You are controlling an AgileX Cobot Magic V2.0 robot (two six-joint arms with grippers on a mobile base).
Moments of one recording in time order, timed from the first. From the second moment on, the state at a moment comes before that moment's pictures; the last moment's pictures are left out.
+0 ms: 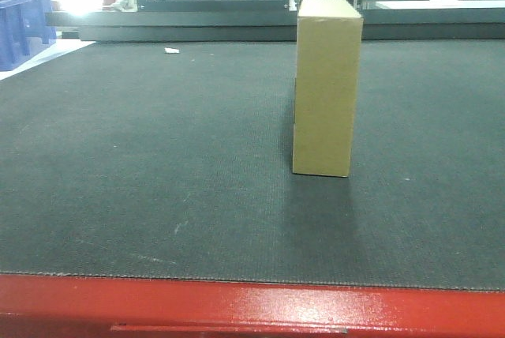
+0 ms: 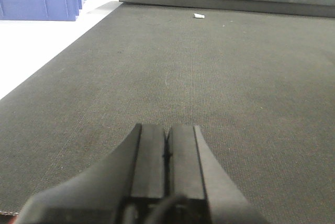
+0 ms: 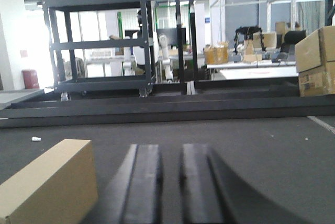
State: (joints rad) left arm -0.05 -0.01 0.03 -0.08 0.12 0.05; right arm -0.04 0.25 -0.35 0.07 -0.01 0.07
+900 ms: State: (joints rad) left arm -0.05 -0.01 0.03 -0.08 0.12 0.05; right arm 0.49 1.53 -1.57 -0.13 0.80 0.48
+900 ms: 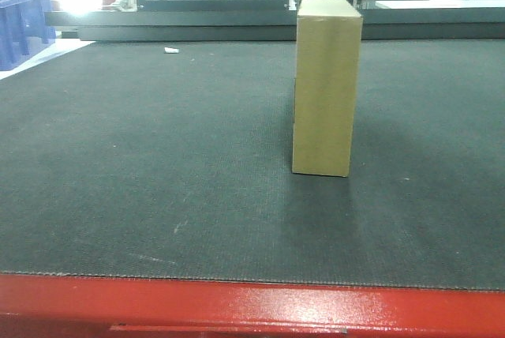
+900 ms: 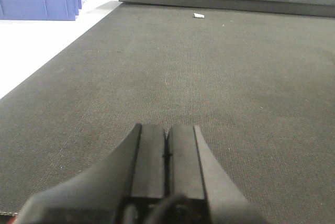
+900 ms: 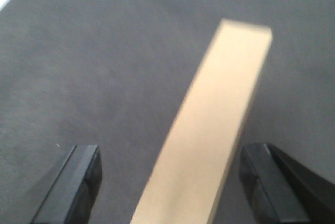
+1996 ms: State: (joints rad) left arm -0.05 -0.01 0.03 -0.08 0.12 0.05; right arm 0.54 1.86 -1.81 -0.33 1.03 0.77
